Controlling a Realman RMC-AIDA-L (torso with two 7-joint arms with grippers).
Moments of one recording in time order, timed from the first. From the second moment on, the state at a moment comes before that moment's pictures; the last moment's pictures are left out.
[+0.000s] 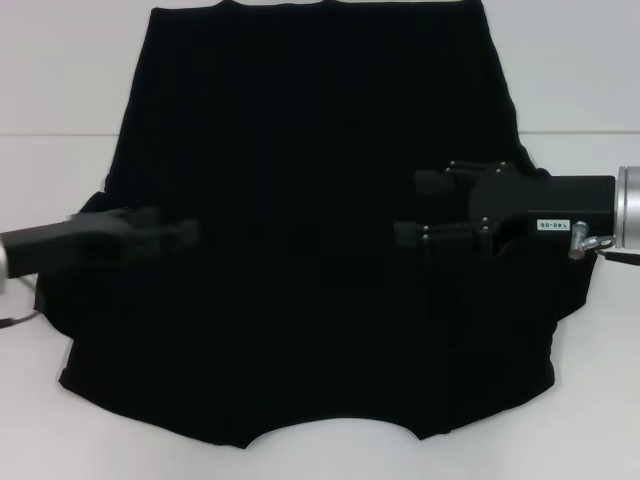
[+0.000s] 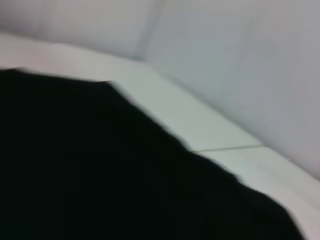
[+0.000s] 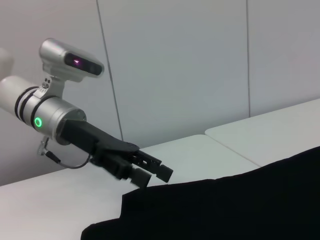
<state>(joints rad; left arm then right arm) -0.53 -2.06 0.50 0.76 2.10 1.44 -1.76 0.73 2.01 -0.77 -0.57 -1.93 -1.47 1.38</state>
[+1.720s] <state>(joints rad) -0.55 -2.04 0.45 0.86 2.58 1.26 -2.40 0.76 2.02 -0.77 -0.57 -1.92 -1.42 1.37</state>
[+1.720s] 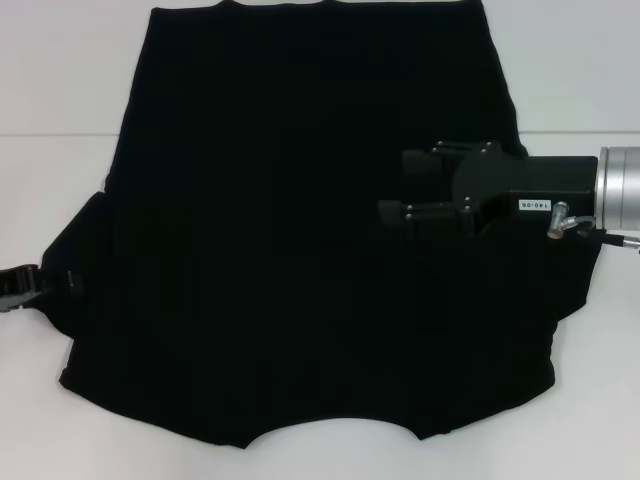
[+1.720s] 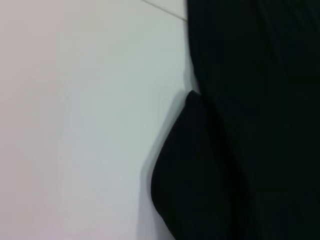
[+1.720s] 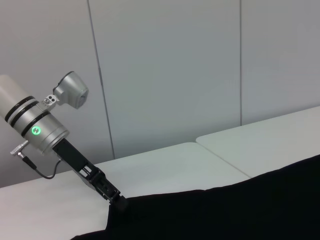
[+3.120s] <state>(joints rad) -0.55 -2.04 0.46 0.86 2.56 1.18 -2.36 0.76 2.03 -0.74 -0.57 -1.91 -1.41 1.38</state>
